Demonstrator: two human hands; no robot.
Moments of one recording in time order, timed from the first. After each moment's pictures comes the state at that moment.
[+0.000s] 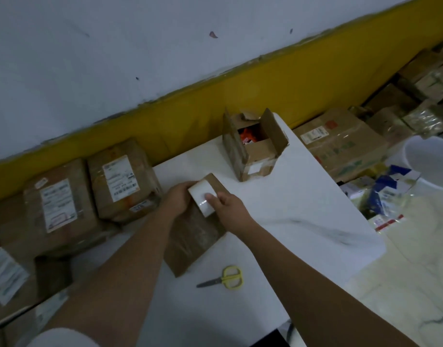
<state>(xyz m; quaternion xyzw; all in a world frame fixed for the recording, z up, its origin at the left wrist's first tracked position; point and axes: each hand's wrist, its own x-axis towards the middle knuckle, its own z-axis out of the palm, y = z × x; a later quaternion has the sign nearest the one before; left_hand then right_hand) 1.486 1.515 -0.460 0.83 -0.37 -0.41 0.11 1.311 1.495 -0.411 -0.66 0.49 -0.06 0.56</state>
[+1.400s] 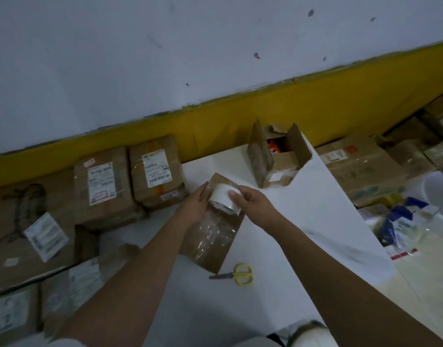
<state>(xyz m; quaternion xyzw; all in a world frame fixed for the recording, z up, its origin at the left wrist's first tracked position) 1.474 1.586 -0.415 0.82 -0.33 -0.41 0.23 1.300 1.499 -0.370 -0.69 0.39 -0.08 0.60</state>
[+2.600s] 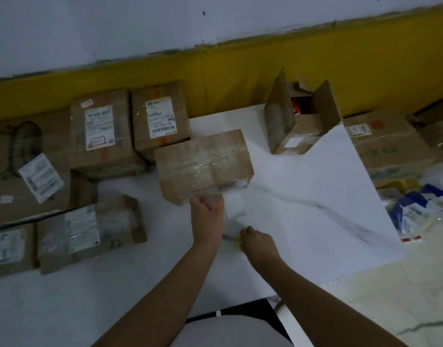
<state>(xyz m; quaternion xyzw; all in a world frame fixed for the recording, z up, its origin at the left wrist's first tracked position) 1.357 1.651 -0.442 0.83 0.02 -0.32 0.46 1.221 1.604 -0.528 -0.92 0.28 0.21 0.15</state>
